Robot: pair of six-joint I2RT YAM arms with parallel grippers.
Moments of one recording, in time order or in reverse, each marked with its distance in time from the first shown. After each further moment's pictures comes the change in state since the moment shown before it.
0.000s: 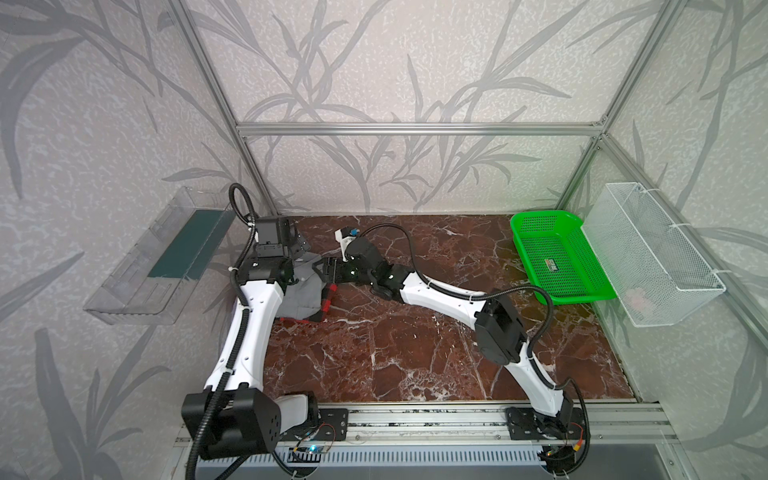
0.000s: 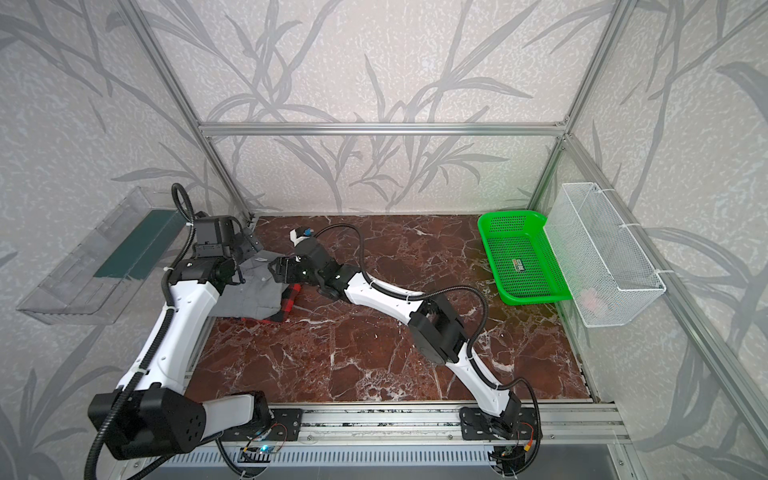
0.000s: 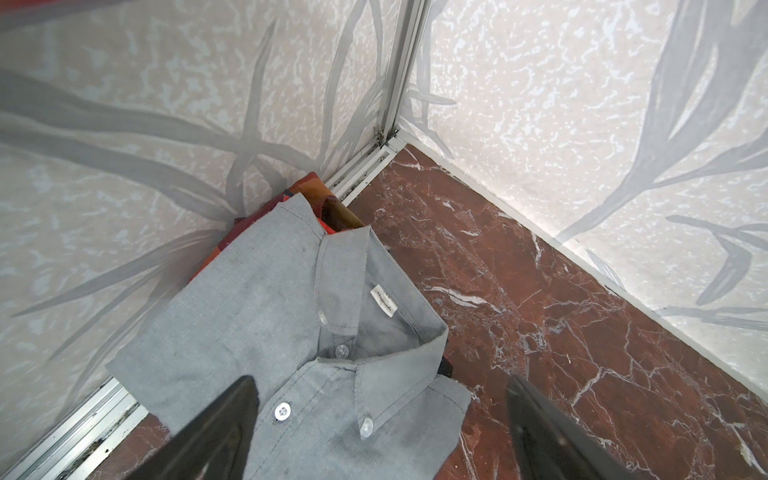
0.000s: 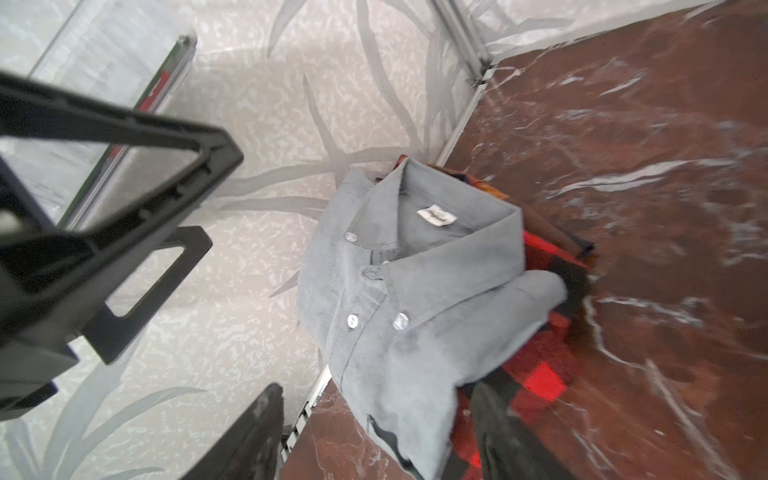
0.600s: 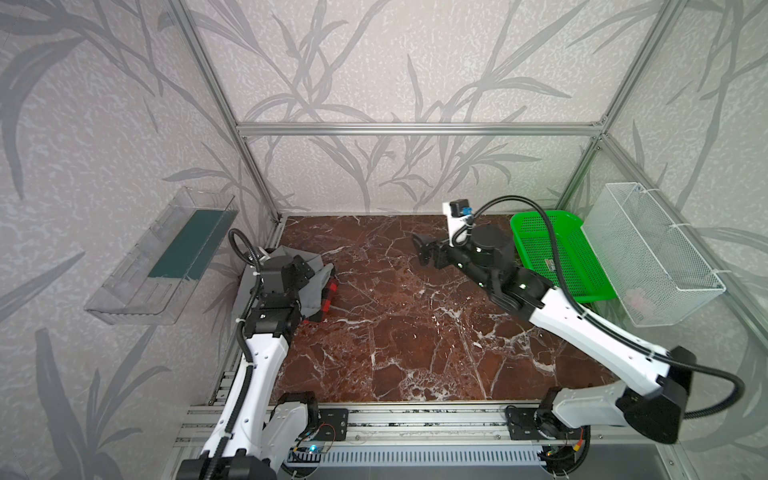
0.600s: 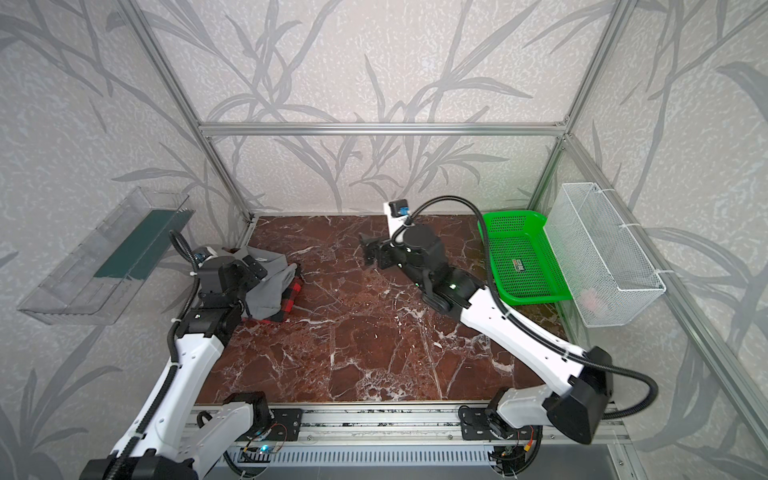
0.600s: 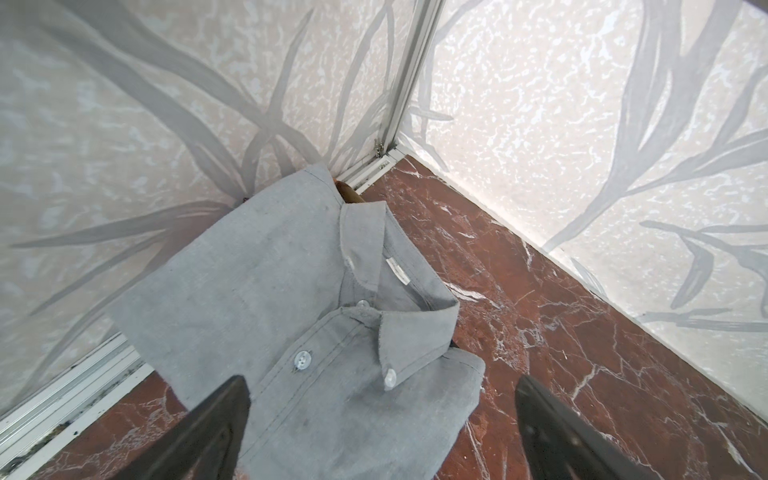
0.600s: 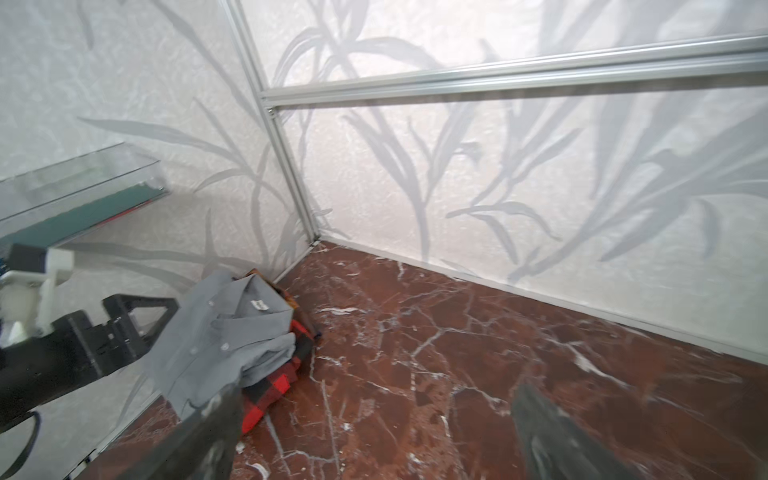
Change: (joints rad) left arm -0.055 -0.336 -0.429 0.250 -0.082 -0.039; right arm -0.207 -0.990 -0.742 -0.066 0.298 -0.522
